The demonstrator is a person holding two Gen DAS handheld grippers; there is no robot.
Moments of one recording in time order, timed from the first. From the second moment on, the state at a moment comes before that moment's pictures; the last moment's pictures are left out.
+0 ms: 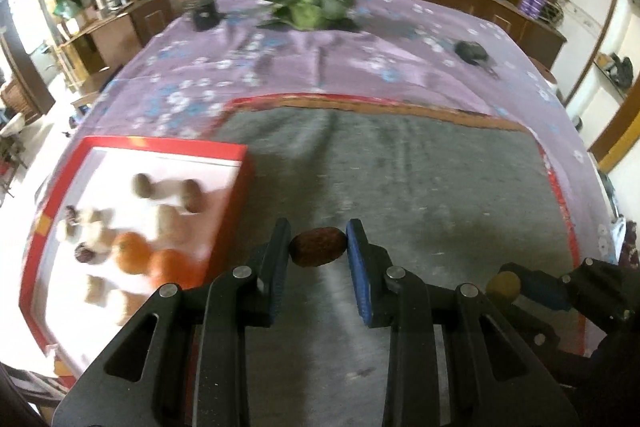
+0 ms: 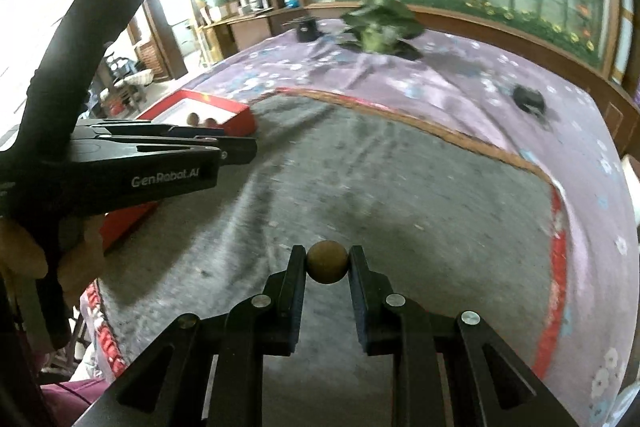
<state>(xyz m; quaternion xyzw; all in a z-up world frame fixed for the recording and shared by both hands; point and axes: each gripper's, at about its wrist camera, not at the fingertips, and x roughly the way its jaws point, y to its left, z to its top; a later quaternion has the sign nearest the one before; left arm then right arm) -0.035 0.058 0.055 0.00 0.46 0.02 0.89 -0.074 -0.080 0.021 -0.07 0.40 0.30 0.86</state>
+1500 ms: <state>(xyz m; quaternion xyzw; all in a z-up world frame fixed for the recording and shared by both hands) -0.070 0.256 0.030 -0.12 0.47 0.17 0.86 0.013 0.172 0.016 -0.13 0.41 0.43 0.79</state>
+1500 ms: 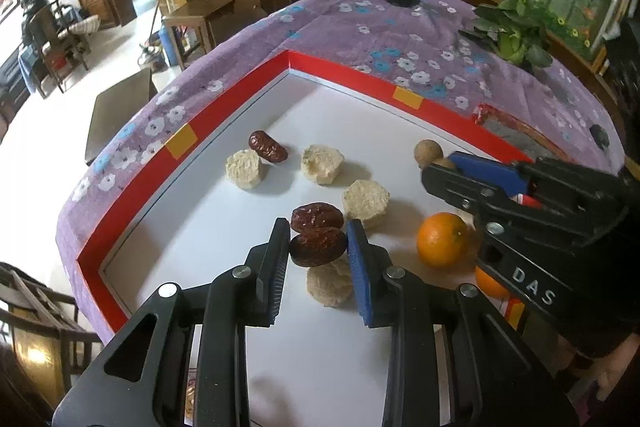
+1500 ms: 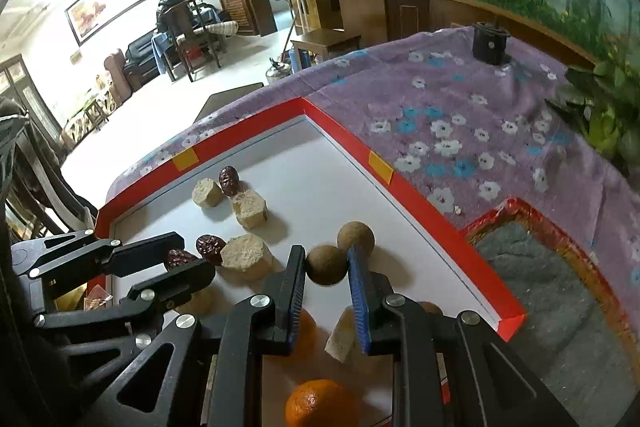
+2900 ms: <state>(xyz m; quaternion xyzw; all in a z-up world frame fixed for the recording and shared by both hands) -0.097 0.164 0.073 -0.05 0.39 0.16 0.90 -0.076 0.019 0.045 -0.06 0.37 0.35 0.86</state>
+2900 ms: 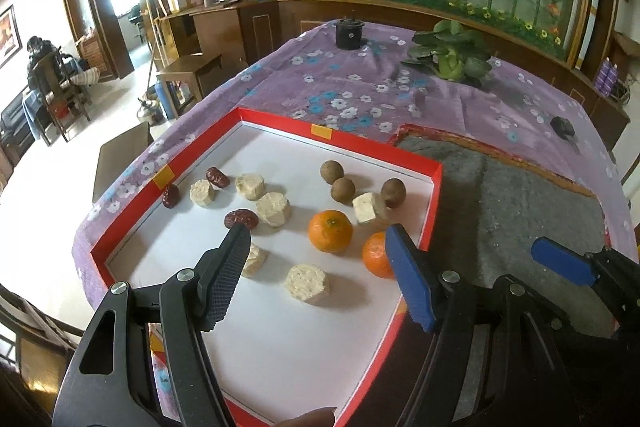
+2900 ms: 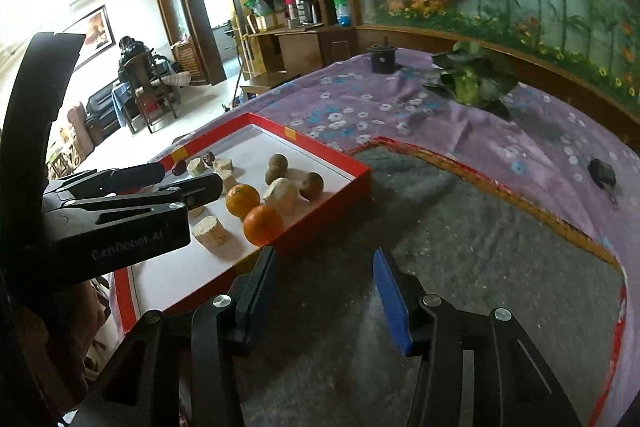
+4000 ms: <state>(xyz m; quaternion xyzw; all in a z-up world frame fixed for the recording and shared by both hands) -0.108 0.171 0.077 -0.06 0.38 0.19 0.90 -0.087 0.028 0.045 -0.08 0.37 0.36 0.85</state>
